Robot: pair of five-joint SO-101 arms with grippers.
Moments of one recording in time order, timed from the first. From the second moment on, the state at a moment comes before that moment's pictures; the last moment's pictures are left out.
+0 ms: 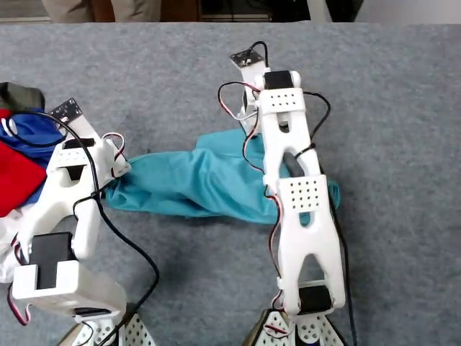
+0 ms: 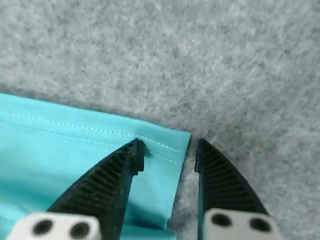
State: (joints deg) left arm -11.3 1.3 33.1 45.4 19.3; right arm -10.8 68.1 -68.9 92.3 9.1
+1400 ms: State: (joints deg) left arm -11.7 7.0 13.2 55.2 35.5; right arm 8.4 75.7 -92.9 93.9 4.8
